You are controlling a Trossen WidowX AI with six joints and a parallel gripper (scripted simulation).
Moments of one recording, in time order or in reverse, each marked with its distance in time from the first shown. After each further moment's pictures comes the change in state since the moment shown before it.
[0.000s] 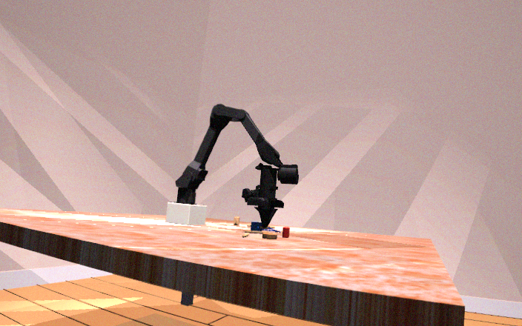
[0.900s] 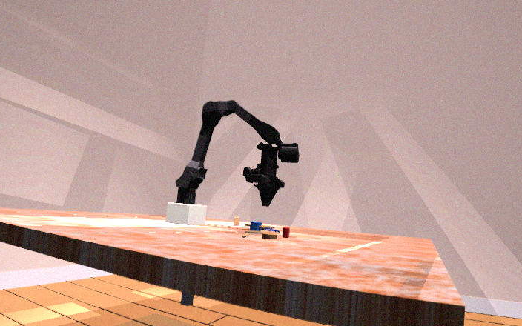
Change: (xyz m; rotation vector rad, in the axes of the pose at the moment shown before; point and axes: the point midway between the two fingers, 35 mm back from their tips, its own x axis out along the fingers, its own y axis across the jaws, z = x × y) arm -0.074 0.000 0.003 -0.003 -0.001 0.000
